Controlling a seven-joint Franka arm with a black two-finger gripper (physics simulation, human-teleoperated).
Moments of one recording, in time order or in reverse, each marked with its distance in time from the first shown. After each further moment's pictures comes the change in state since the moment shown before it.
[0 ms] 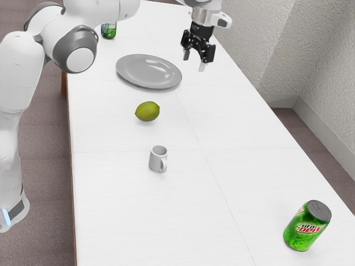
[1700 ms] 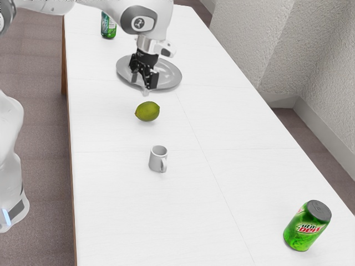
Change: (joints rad) arm -0.238 -0.592 0.155 -0.936 0.292 0.331 -0.059
